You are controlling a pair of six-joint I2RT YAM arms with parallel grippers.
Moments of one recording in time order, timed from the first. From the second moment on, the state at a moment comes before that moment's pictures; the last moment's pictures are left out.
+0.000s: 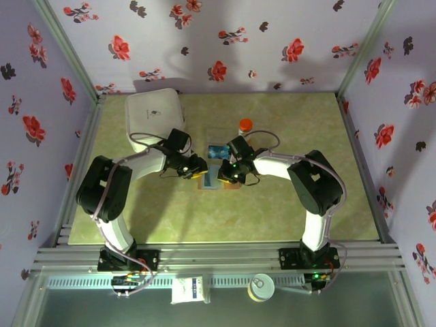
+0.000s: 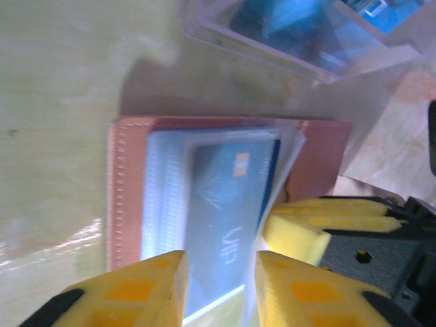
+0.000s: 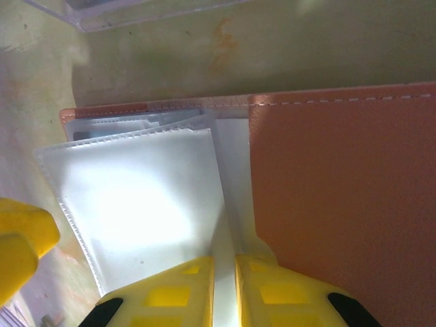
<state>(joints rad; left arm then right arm) -0.52 1.77 1.04 -0.34 0.49 -0.78 0.65 1.87 1.07 -0.29 -0.39 0.84</state>
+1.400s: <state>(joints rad) -0.63 1.89 1.19 -0.29 0.54 -0.85 0.56 1.59 0.97 -0.38 -0.32 0.78</state>
